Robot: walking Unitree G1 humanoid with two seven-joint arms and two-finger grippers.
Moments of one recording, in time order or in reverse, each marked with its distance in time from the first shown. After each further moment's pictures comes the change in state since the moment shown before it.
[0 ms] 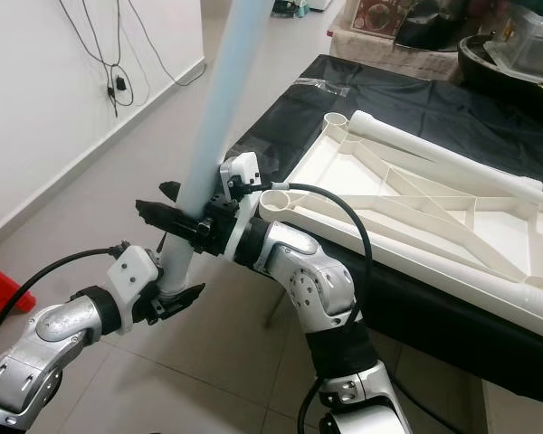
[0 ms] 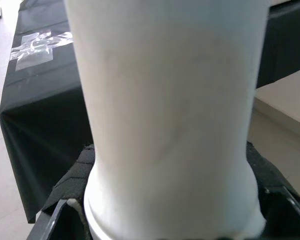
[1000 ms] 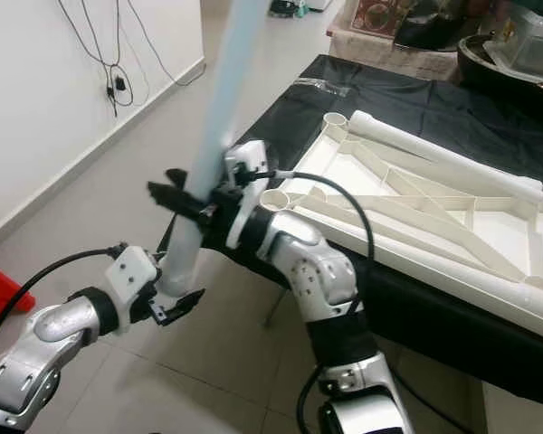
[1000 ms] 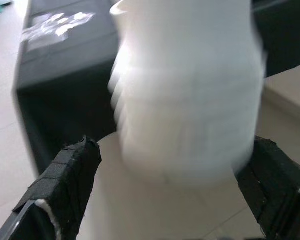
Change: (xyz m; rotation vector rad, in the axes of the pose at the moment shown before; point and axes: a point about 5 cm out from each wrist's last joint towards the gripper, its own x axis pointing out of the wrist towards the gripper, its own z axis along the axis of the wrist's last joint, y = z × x) left arm -0.011 0.011 -0.013 -0.007 0.066 0.135; right arm -0.015 -0.023 0.019 -0.049 -0.035 -0.114
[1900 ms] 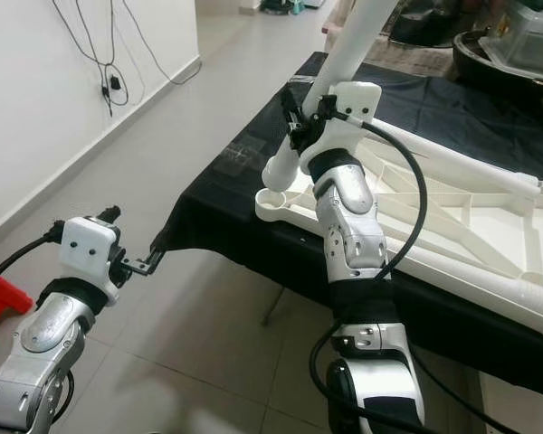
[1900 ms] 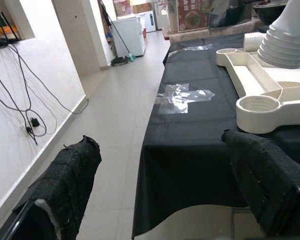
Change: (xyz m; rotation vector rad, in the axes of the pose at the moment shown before) left arm -0.016 0.009 0.043 -0.112 -0.257 0.478; right arm -0.027 -0.056 0.063 -0.388 -0.305 -0.748
